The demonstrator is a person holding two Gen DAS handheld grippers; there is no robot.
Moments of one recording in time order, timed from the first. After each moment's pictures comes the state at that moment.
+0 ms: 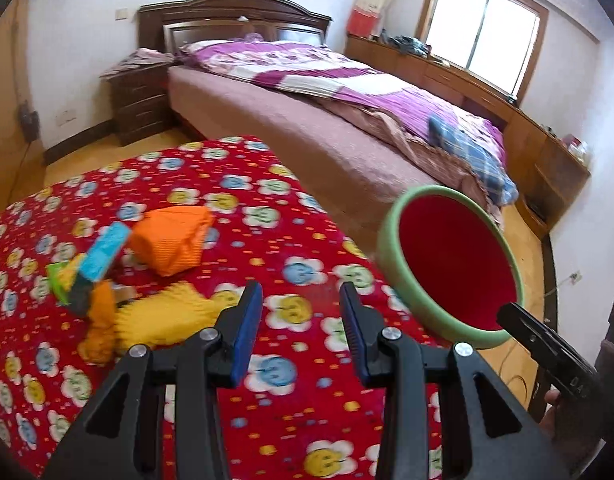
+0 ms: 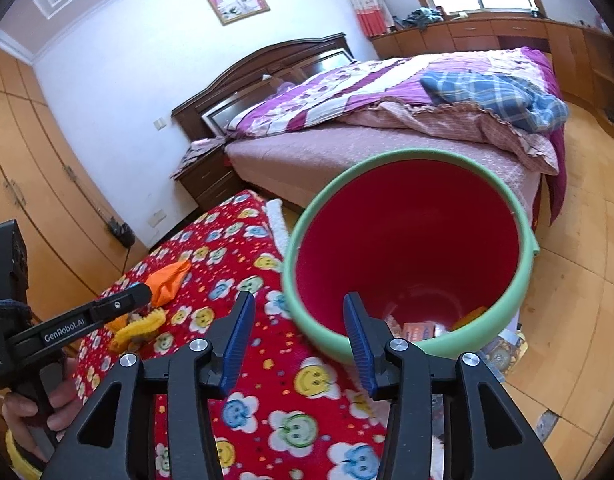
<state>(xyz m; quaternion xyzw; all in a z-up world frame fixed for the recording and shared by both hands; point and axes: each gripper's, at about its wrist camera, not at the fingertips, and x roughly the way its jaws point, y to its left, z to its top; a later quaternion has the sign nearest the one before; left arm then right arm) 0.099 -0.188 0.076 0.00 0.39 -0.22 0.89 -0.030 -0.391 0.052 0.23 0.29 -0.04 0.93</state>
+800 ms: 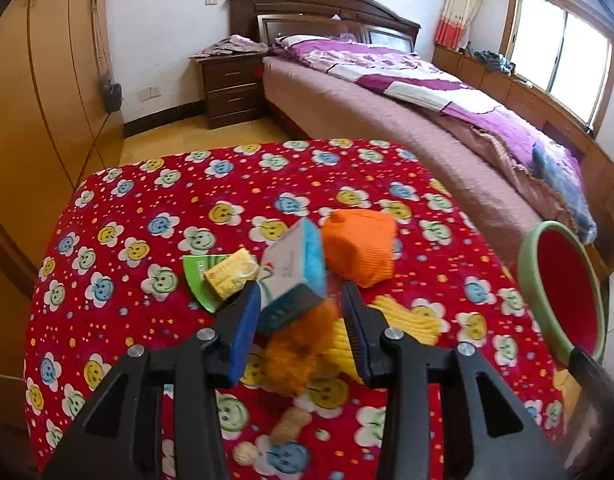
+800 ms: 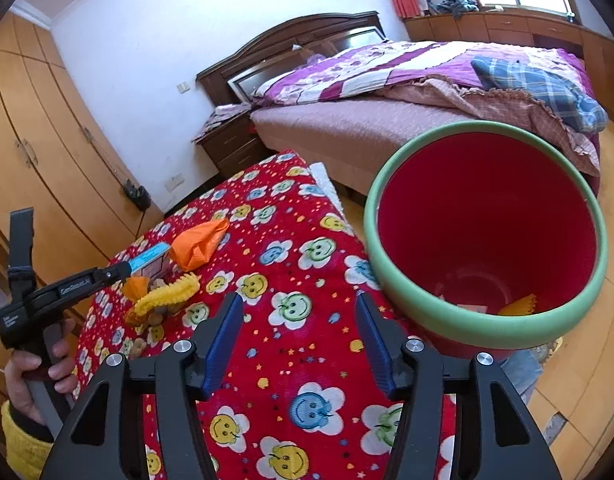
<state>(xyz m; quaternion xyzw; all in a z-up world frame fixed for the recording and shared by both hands) 0.153 -0.073 0.053 0.00 0.41 -0.08 0.91 0.008 -0.330 0.037 0.20 0.33 0.00 0.92</state>
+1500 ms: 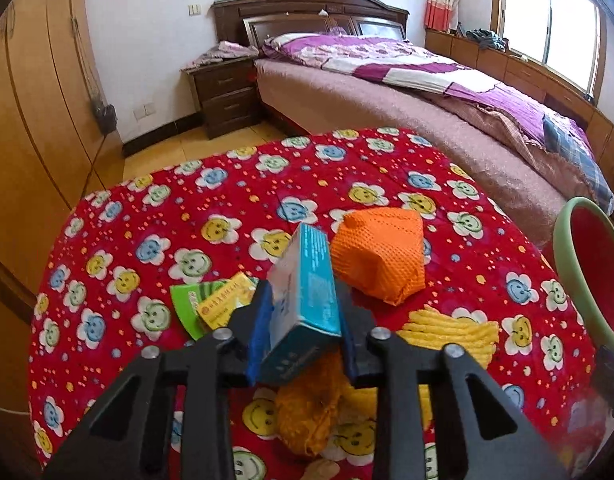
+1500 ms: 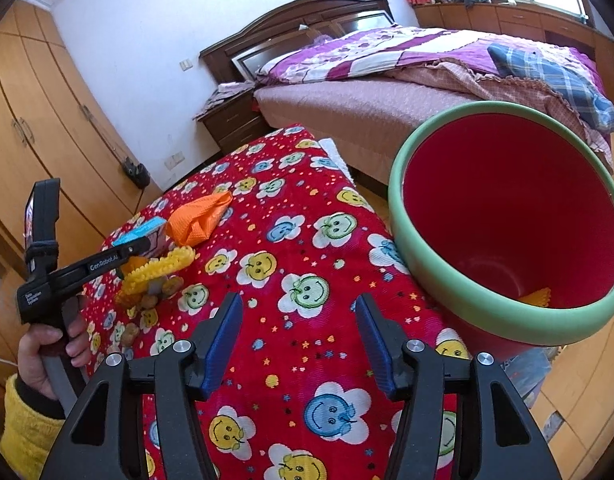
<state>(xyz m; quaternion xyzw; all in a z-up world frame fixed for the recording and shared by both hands) 0.183 -0.087 0.031 0.05 0.39 -0.08 0.91 0.028 -0.312 0.022 0.19 0.37 0.01 0.91</state>
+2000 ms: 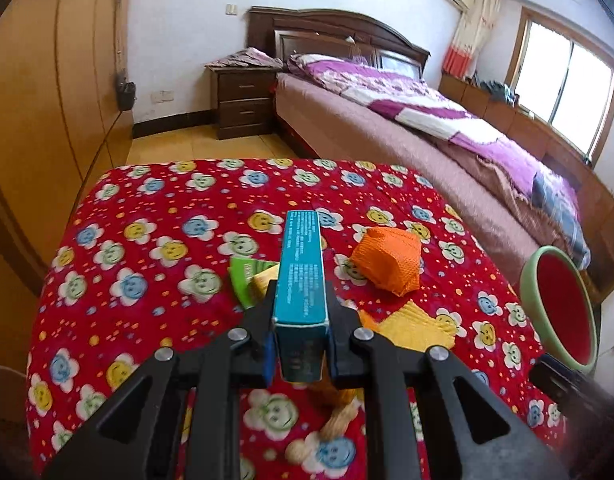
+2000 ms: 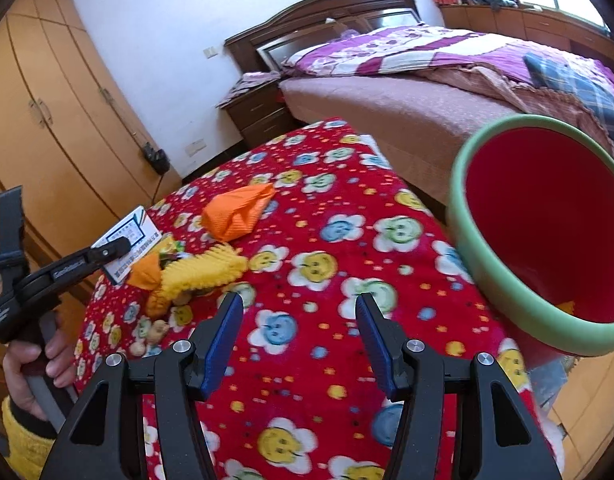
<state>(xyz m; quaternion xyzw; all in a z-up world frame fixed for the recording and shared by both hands) 0.136 -0.020 0.062 -0.05 0.37 -0.08 0.92 0.047 -0.271 0.032 0.17 0.37 0.06 0.91</state>
